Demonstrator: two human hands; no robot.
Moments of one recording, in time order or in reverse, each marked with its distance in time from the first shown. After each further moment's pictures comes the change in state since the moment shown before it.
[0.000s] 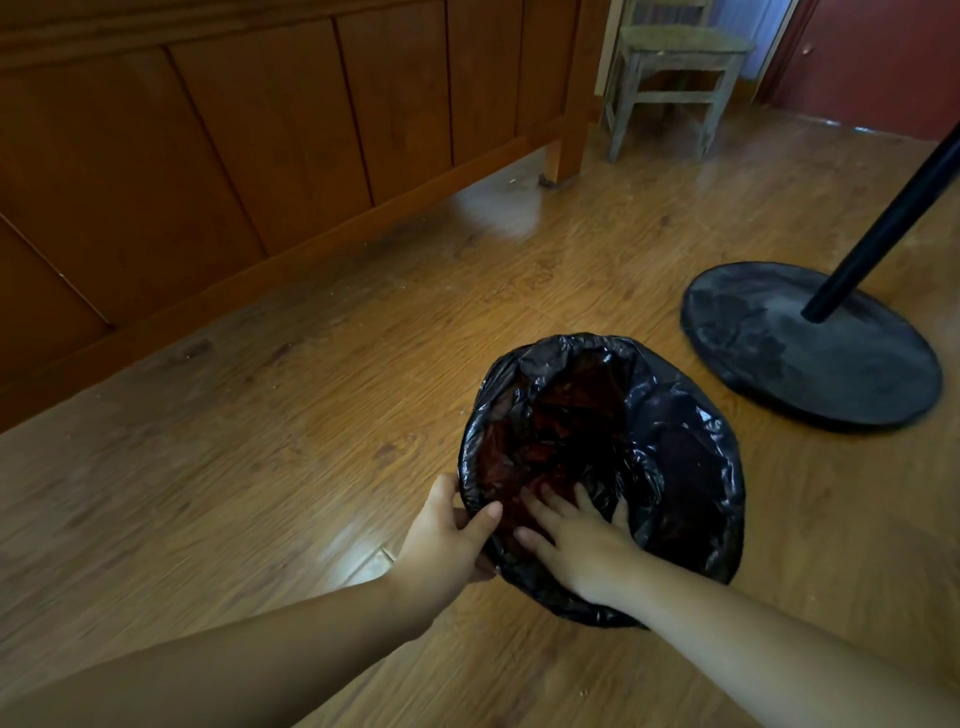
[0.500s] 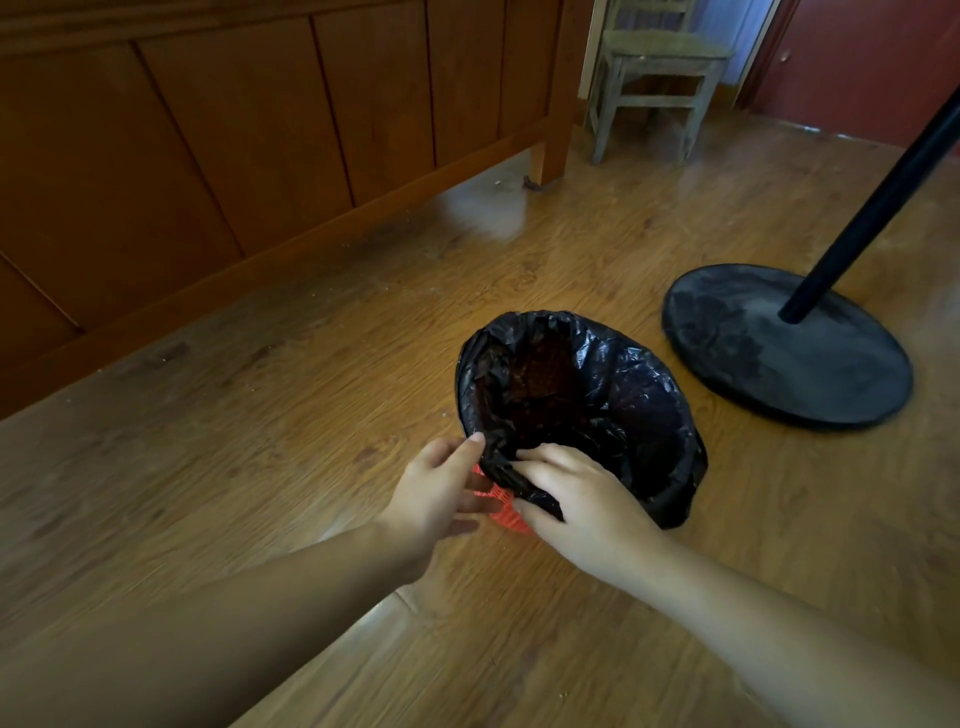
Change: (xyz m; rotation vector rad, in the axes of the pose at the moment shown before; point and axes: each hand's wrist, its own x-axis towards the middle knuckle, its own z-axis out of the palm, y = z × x) left_hand 0.022 0.040 0.009 -0.187 0.022 -0.110; right_hand -0.039 0.002 -0.051 0.242 0.522 -0.404
